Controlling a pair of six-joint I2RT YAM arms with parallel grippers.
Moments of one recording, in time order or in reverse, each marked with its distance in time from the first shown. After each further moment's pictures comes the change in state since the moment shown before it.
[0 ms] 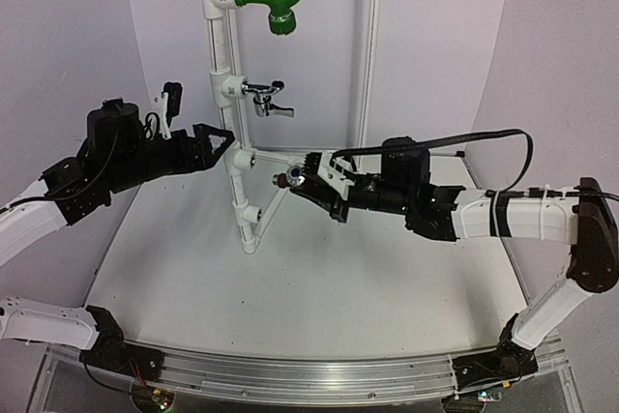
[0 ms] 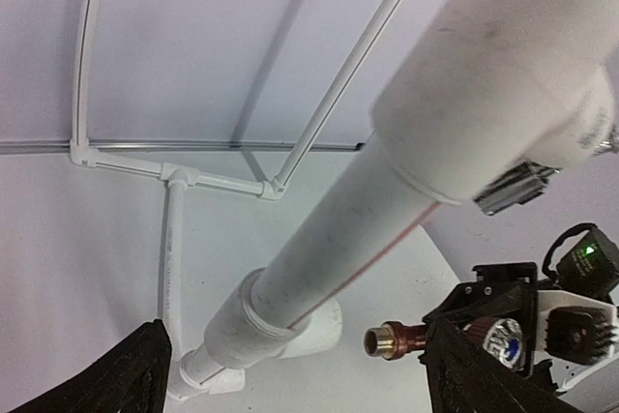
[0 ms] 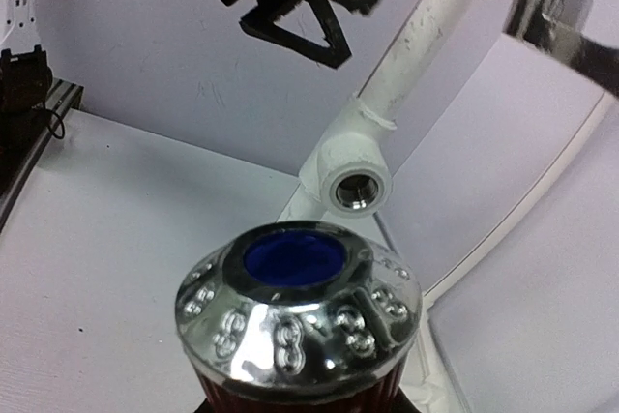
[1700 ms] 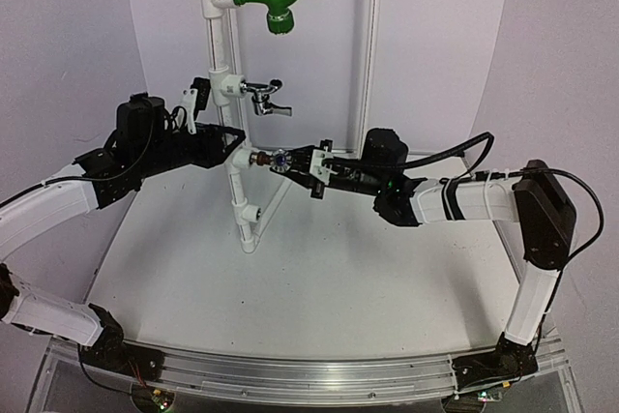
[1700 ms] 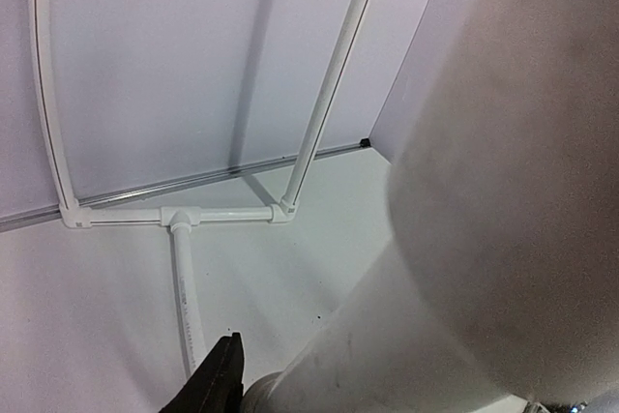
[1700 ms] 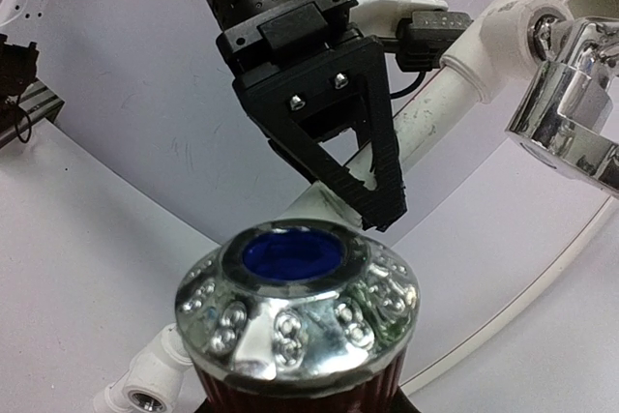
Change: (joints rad) left arm 0.085 0.183 0.023 0.174 0.157 0.214; right arm -0.081 0.285 0.181 0.342 -0.247 -0.129
